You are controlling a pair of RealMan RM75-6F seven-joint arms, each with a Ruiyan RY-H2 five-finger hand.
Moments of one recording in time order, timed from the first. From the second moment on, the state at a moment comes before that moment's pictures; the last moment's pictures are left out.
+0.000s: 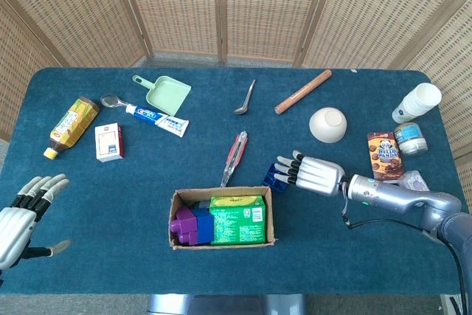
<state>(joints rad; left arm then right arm) -0.11 -0.84 0.09 -1.89 1.70 1.44 -0.15 0.96 -1.30 -0.20 -0.97 -2.11 1.11 0.06</state>
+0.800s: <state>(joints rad) -0.11 -0.85 0.09 -1.85 1.69 1.44 -0.18 1.07 -1.29 -0.18 -1.13 -2.06 0.96 -0.06</state>
